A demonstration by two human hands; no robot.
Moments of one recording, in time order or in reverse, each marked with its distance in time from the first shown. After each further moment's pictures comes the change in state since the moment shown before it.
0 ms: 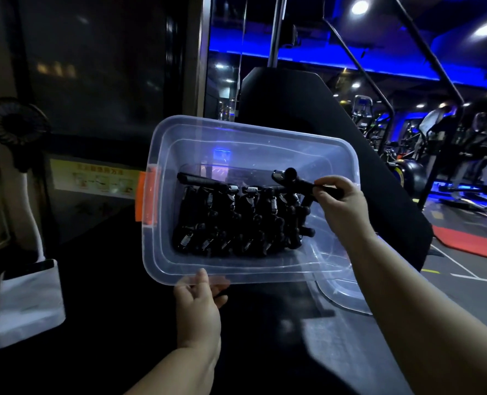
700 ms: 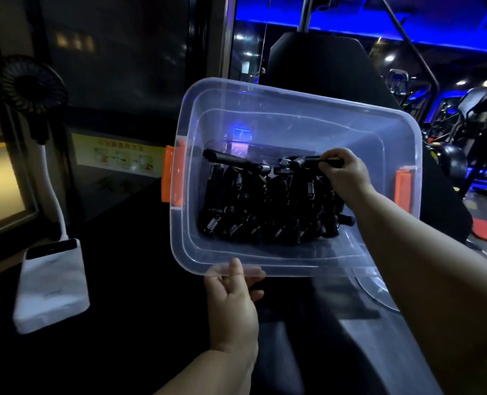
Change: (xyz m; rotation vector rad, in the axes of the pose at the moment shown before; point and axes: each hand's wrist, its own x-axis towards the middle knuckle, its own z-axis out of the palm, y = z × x) left_hand 0.001 0.001 -0.003 -0.029 -0.030 -0.021; right_hand 0.069 0.042 0.074 -0.325 -0.097 0.099
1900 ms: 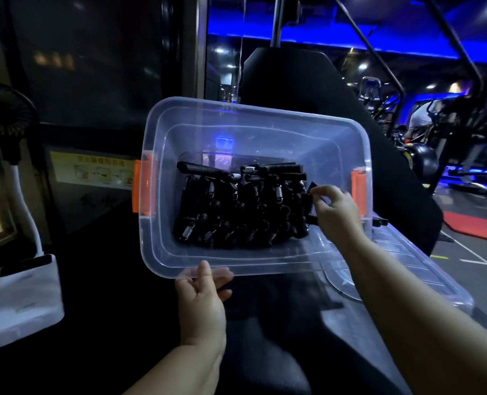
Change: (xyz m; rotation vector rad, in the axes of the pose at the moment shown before) left_hand 0.003 -0.004 0.003 0.035 0.048 0.060; right_hand -0.069 0.031 -0.037 -0.130 0.080 -0.086
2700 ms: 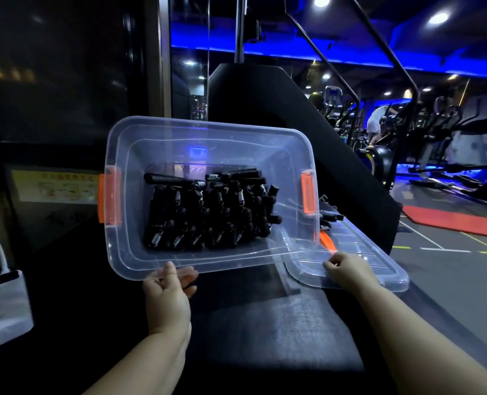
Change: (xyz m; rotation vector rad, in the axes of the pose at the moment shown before) left_hand -0.001 -0.002 0.004 0.041 0.017 0.027; right_hand -0.072 0.114 -0.077 -0.460 -0.321 0.417
